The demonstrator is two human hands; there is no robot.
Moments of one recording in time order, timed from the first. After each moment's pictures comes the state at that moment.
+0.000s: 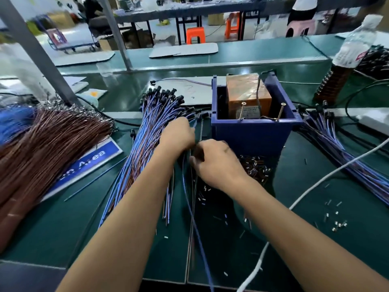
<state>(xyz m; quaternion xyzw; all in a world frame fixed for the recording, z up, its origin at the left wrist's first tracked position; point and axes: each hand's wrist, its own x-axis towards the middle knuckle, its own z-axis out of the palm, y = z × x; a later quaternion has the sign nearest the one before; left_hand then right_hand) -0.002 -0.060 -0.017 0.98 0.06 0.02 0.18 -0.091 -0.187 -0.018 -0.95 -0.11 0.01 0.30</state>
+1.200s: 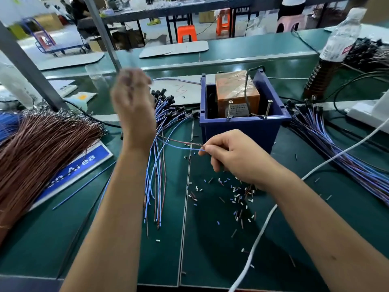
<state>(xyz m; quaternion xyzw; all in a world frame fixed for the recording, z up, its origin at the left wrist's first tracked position) -0.054 -0.055 0.049 0.66 -0.05 0.39 0.64 -0.099 -0.258 0.000 -0.86 -0.17 0.07 0.48</state>
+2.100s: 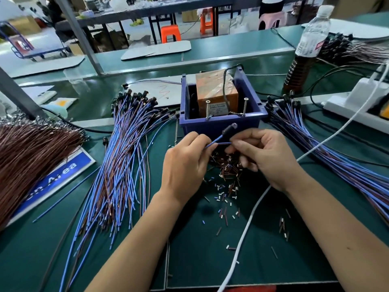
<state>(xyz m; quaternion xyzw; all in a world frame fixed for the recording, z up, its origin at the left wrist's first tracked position) -0.103 -0.129 -0.034 0.87 -0.25 0.32 0.30 -0.109 -0.329 -0.032 -0.67 -0.05 -0.02 0.74</state>
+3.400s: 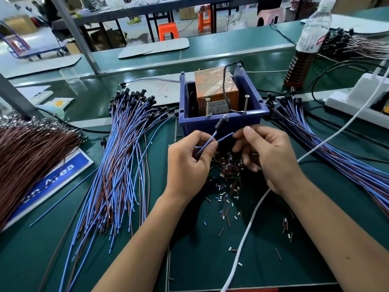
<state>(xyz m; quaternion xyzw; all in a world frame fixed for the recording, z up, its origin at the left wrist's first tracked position) -0.099 -0.137 -0.043 0.79 -0.20 0.24 0.53 -0.112 -0.321 -0.036 -0.65 -0.03 -0.08 0.76</state>
